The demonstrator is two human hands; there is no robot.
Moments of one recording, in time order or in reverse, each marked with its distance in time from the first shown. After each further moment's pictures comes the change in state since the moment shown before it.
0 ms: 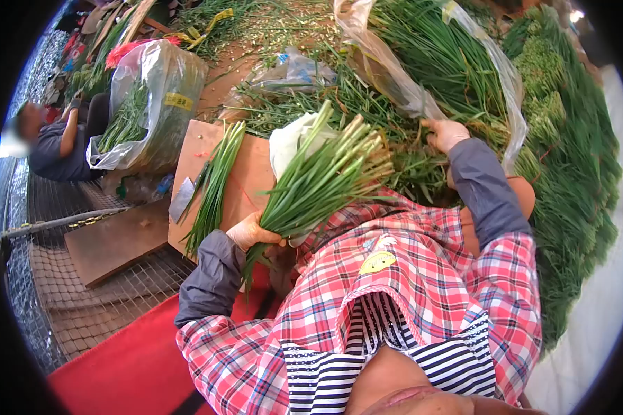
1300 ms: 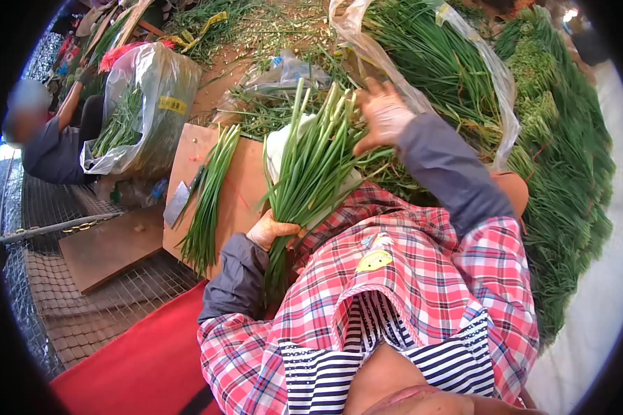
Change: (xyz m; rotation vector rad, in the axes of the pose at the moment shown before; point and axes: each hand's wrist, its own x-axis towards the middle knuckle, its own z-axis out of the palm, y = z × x) left_hand 0.030 -0.009 0.031 -0.203 -0.022 0.181; right_hand 0.034 -0.140 -0.020 -0.348 0.007 -0.365
